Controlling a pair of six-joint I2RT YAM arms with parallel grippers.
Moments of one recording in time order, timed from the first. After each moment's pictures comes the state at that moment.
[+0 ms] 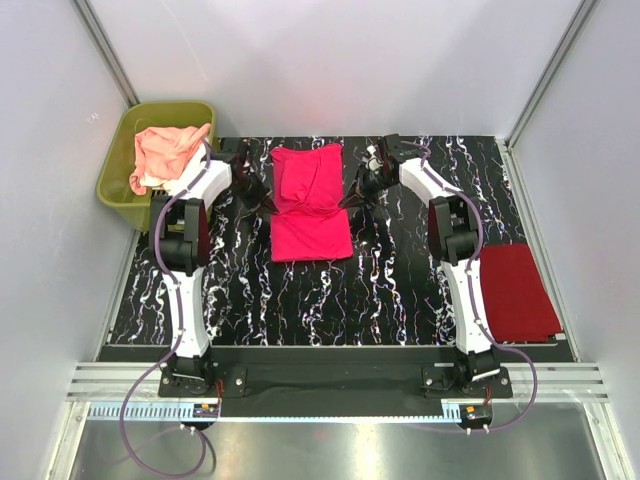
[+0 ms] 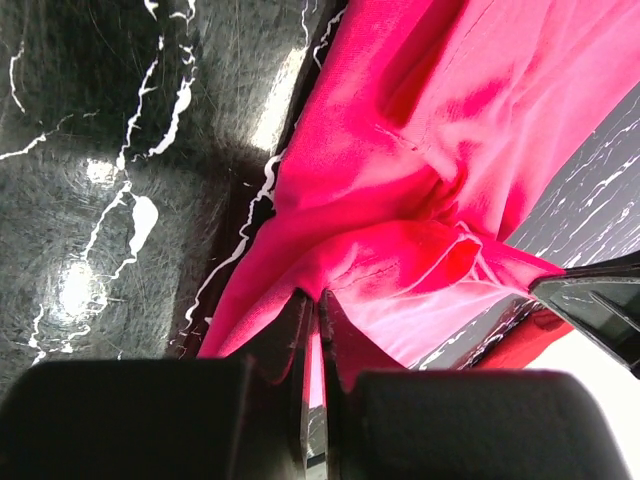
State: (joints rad) left arm -0.12 2.20 1.77 -0.80 0.39 -0.76; right arm 0.28 2.49 2.11 -0.71 -0.78 0.61
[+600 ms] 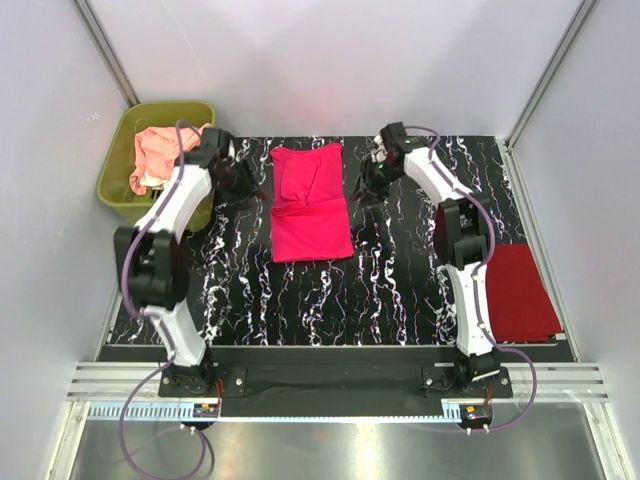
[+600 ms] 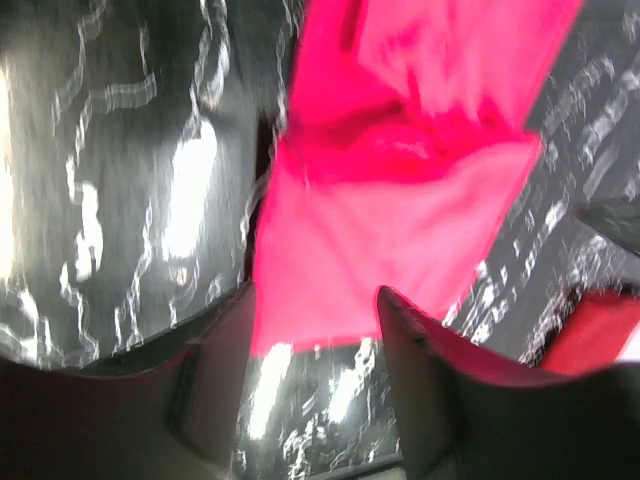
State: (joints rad) left arm -0.12 1.88 1.64 -0.82 0.26 -0.59; right arm 0.28 2.41 2.18 -0.92 -0.53 0.49
